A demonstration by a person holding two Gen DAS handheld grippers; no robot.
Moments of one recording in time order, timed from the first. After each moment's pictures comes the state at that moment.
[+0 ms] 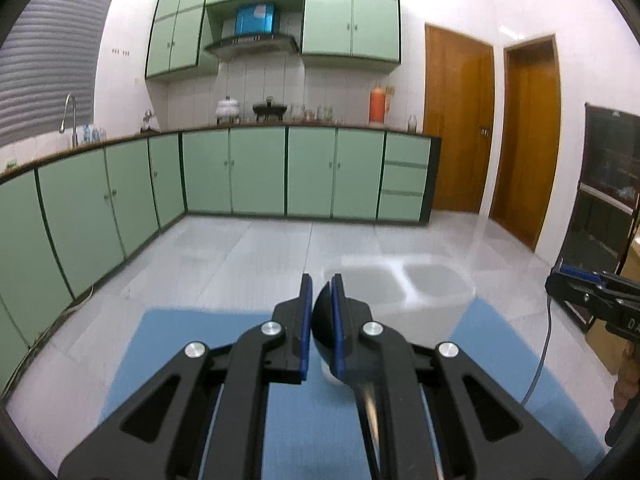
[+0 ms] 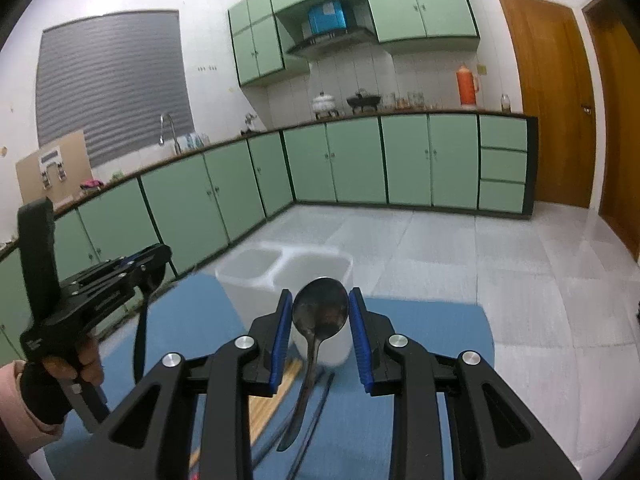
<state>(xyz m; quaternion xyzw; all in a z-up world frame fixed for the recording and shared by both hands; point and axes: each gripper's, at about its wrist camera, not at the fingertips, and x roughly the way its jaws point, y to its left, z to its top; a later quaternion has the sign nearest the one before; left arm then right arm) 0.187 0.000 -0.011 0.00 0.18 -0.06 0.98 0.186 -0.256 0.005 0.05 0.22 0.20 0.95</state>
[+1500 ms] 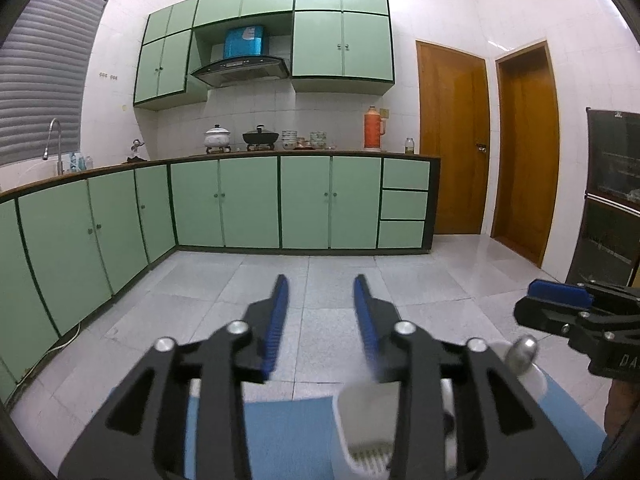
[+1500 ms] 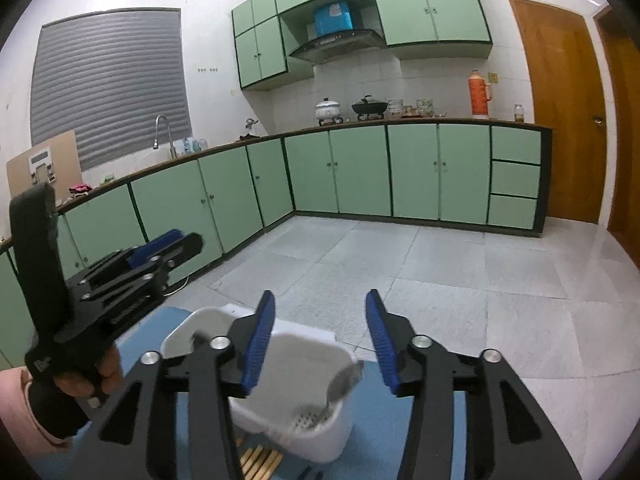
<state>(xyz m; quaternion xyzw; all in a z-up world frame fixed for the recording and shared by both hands) 0.289 -0.005 -0.015 0.01 0.14 -0.07 0.99 0.293 -0.224 -0.011 0.04 0.22 0.20 0.95</state>
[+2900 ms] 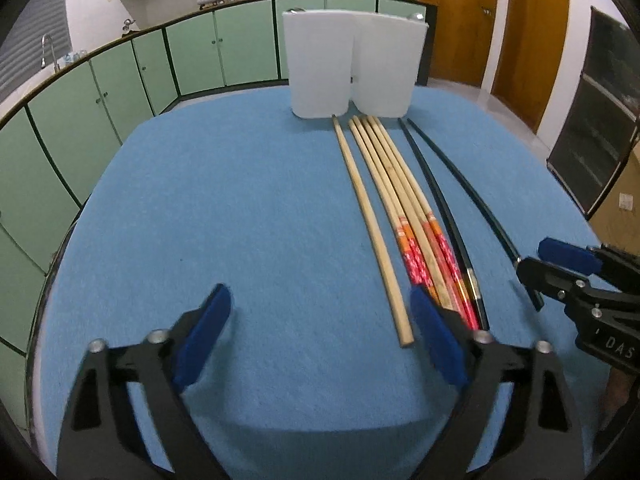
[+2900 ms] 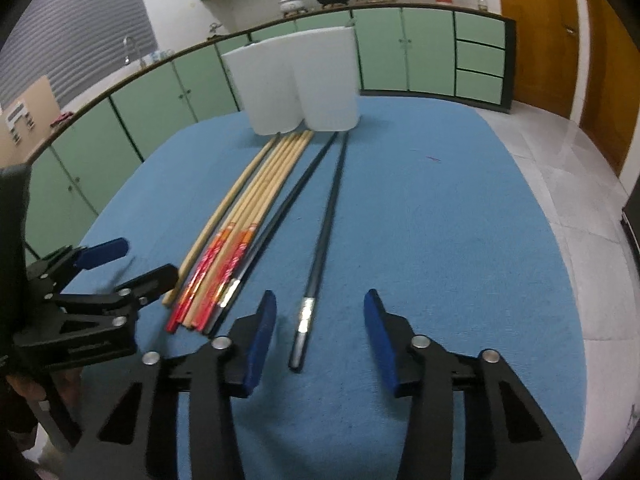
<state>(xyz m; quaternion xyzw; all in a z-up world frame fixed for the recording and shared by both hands) 0.081 -0.010 -0.142 0.05 0.43 -0.06 0.90 0.077 -0.239 -0.134 0.04 0.42 0.16 0.89</state>
